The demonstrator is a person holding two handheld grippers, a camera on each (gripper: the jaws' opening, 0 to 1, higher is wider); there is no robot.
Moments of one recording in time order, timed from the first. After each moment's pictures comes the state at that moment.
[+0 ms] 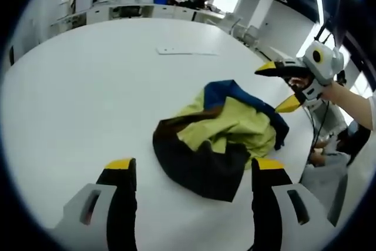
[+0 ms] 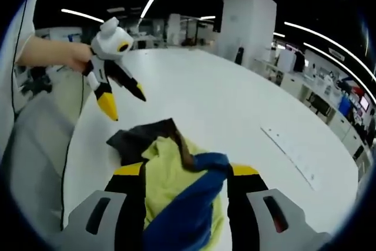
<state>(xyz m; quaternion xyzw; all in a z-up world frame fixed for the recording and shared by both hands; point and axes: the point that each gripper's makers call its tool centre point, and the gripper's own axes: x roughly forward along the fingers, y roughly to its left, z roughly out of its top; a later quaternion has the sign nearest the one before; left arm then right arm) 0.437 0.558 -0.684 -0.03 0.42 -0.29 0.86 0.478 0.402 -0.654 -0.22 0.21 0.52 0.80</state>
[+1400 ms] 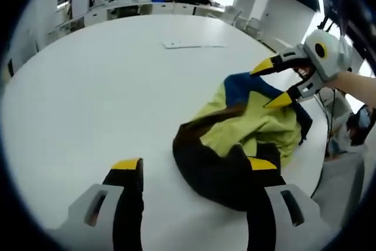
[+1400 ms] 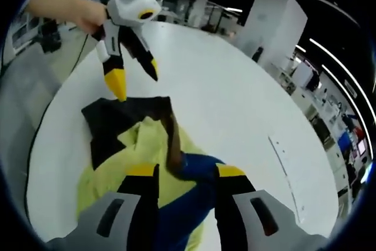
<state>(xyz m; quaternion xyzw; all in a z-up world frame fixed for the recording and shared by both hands) 0.470 0.569 -0.718 0.02 0.42 -0.28 0.86 0.509 0.434 -0.700 -0.34 0.19 0.54 0.74</state>
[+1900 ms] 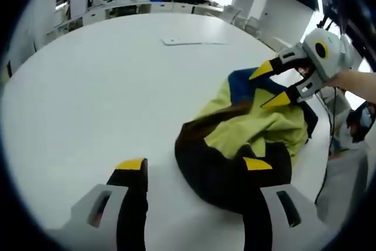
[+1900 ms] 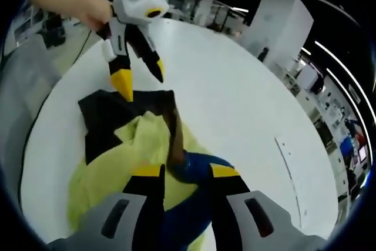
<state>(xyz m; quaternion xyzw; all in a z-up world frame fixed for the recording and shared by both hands) 0.479 0.567 -0.736 0.02 0.42 -0.28 0.86 0.513 0.439 -0.718 -0.36 0.20 0.55 0.73</state>
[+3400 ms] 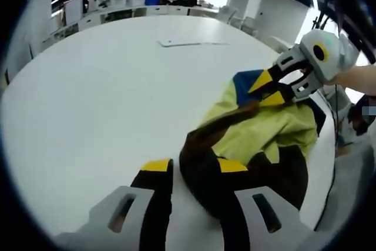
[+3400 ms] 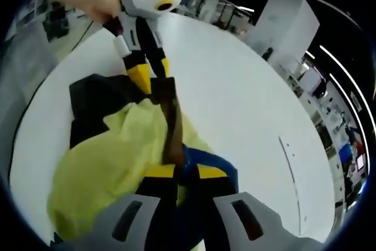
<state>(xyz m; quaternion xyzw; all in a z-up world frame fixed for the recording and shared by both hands) 0.500 0.562 -0.749 0.03 0.40 -0.30 0.87 0.524 0.442 -0.738 -0.38 0.19 0.55 0.72</state>
